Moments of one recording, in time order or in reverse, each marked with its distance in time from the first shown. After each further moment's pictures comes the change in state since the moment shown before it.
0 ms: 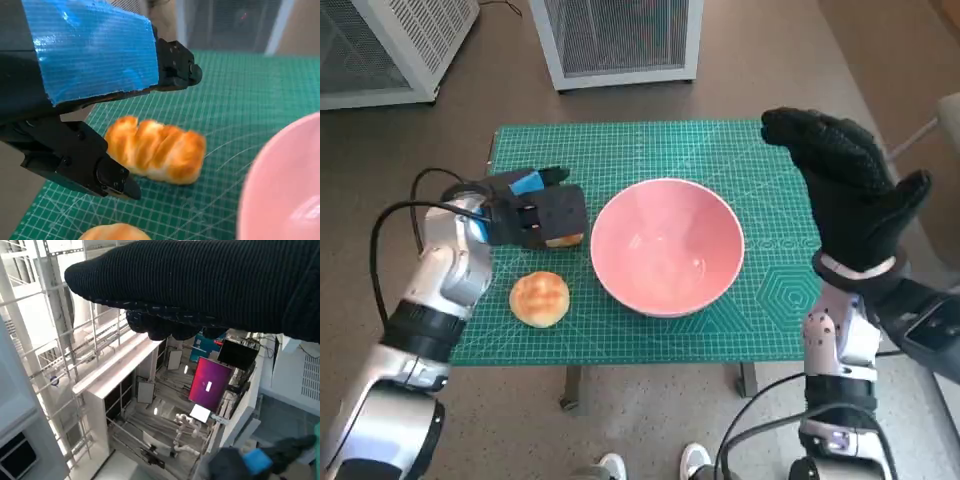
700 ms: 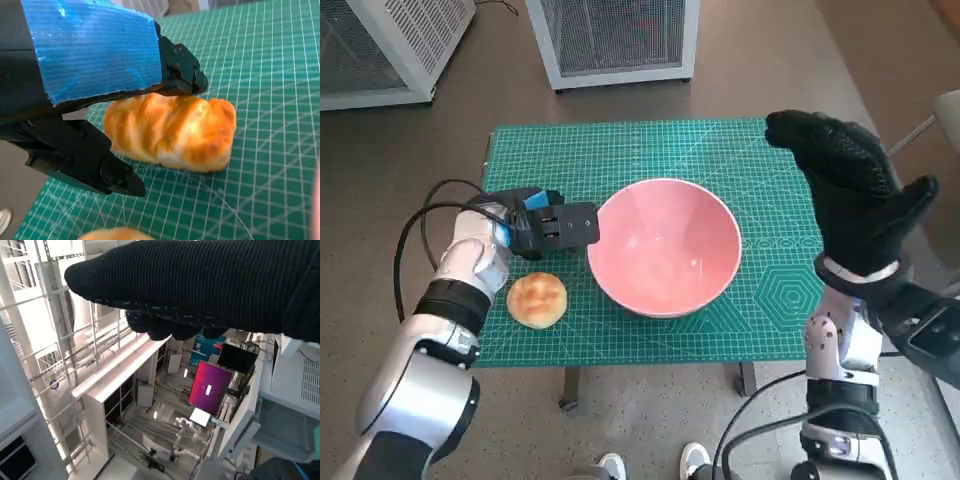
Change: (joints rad) left arm -0.115 -0.087 -0.087 0.458 0.039 -0.185 0.232; right arm 0.023 -0.001 0.001 -0.037 0.003 0.010 -0.007
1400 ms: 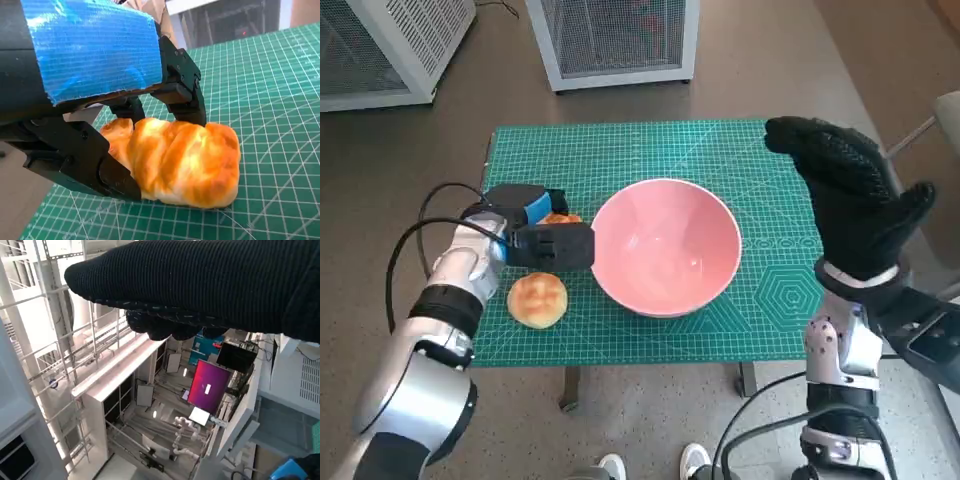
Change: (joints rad) left arm 0.005 0.039 -0.039 0.068 0.030 -0.199 0.196; right arm 0.013 0.002 0.001 -0.009 0.000 0.002 0.000
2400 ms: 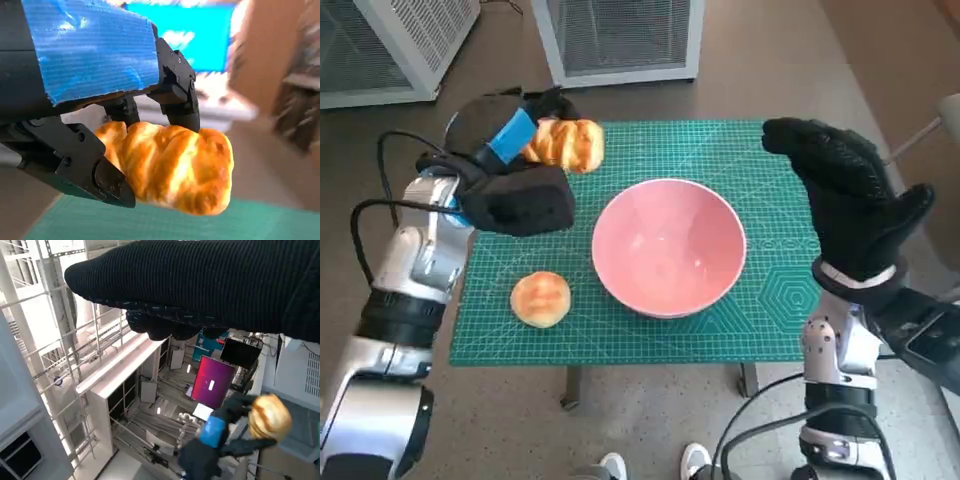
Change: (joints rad) left arm 0.177 0.120 0.297 -0.847 -0.127 0.063 -0.026; right arm -0.001 0.001 0.014 0.007 0.020 -0.014 0.008
